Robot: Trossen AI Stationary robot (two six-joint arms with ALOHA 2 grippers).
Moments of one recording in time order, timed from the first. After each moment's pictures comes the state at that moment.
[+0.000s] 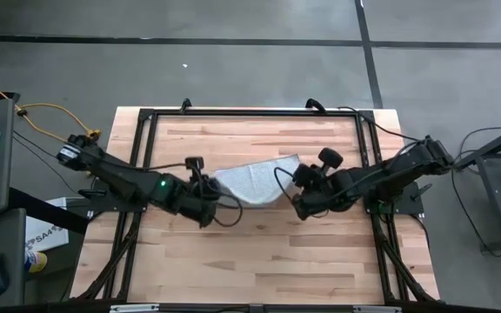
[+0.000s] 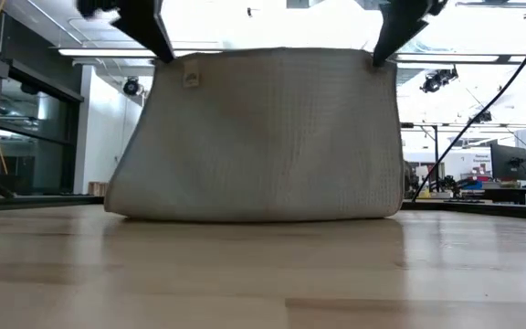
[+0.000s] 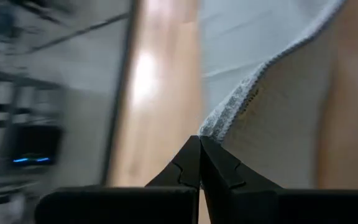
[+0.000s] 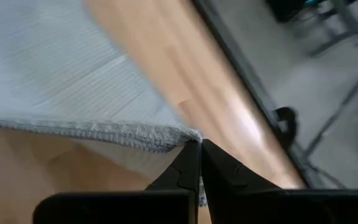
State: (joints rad) left arm -0.37 1.43 1.28 -1.06 -0.83 -0.26; right arm 0.33 1.52 1.36 -1.25 0.86 0.72
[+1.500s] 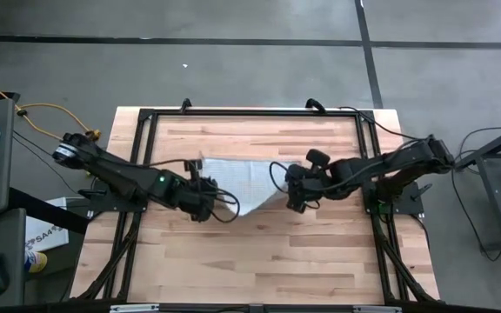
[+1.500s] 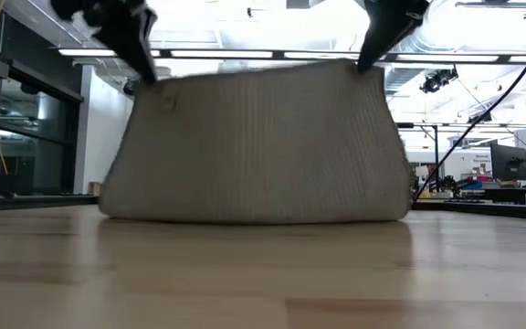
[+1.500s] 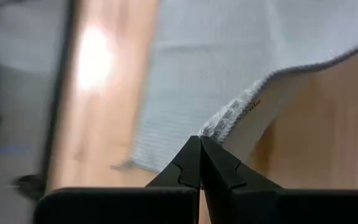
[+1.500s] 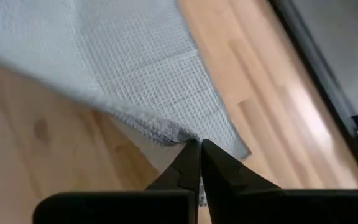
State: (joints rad) left arm -0.35 1.38 1.18 -0.99 -0.60 -0.32; right arm 0.26 1.51 1.36 -1.06 0.54 0.54
